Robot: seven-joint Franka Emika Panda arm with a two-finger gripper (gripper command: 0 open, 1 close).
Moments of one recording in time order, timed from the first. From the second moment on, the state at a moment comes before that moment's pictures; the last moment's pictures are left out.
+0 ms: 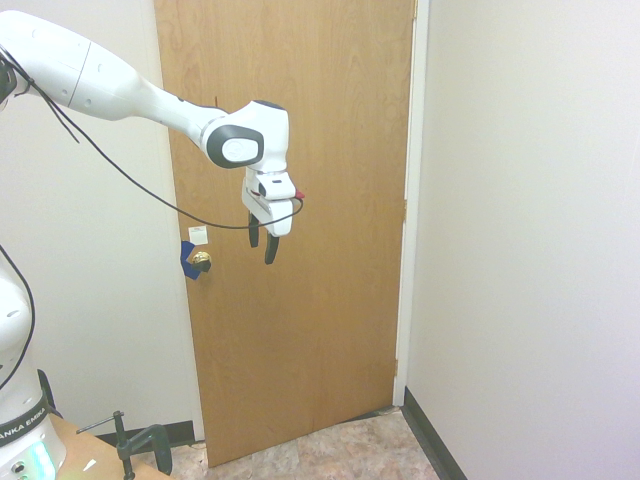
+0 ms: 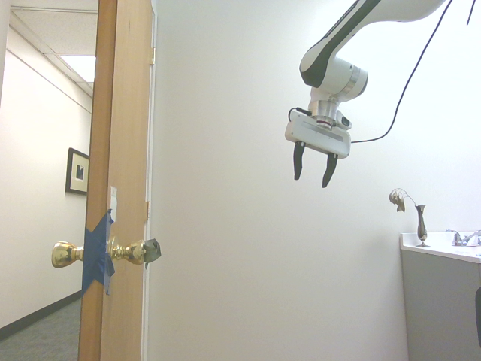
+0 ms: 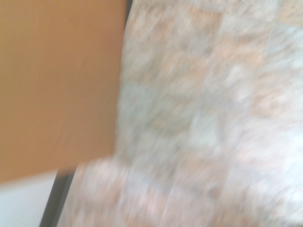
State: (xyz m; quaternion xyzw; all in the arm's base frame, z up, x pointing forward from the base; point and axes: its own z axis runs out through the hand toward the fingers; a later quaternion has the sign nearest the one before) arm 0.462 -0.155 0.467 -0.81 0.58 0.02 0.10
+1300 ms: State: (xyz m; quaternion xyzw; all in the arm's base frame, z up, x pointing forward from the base) arm 0.673 0.253 0.324 -0.89 0.44 -0.11 0.08
